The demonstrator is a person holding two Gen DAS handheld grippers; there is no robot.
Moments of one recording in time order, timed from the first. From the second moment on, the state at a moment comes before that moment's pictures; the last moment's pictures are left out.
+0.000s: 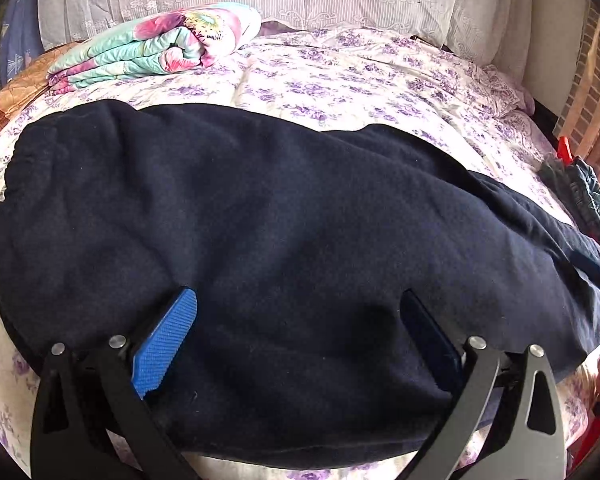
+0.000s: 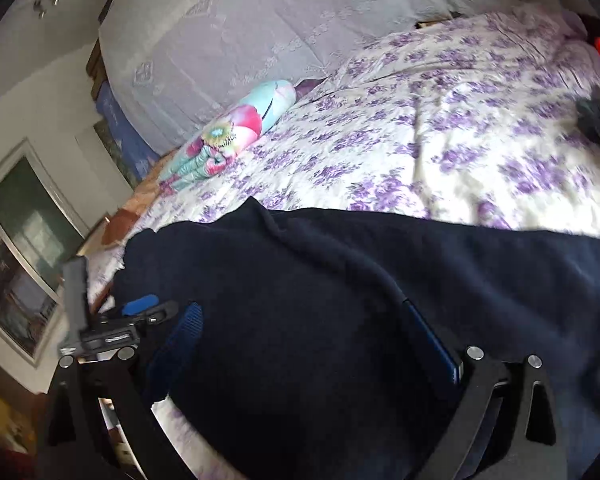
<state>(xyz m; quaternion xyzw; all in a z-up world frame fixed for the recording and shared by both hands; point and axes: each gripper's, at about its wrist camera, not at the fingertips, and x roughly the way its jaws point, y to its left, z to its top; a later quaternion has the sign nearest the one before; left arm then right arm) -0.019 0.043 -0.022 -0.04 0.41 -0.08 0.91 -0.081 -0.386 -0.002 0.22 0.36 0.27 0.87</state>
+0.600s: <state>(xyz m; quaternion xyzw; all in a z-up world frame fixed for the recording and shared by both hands) -0.029 0.054 -0.018 -0.07 0.38 -0.11 0.92 -0.184 -0.522 -0.041 0.47 0.30 0.06 0.83</state>
